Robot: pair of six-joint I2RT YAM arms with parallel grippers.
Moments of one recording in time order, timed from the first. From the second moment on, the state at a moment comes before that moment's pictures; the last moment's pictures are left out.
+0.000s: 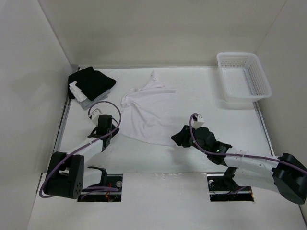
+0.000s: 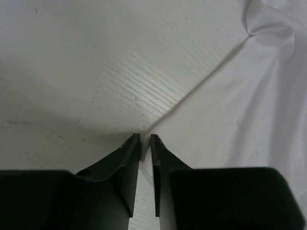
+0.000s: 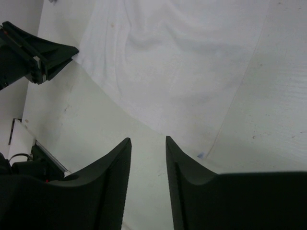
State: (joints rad) left arm -0.18 1.21 0.35 0.10 -0.26 -0.82; right arm 0.87 1.05 0.33 0.31 0.12 0.82
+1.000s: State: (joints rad) left arm -0.13 0.92 0.25 0.04 -0.03 -0.81; right arm 0.87 1.36 0.47 0.10 0.18 1.00
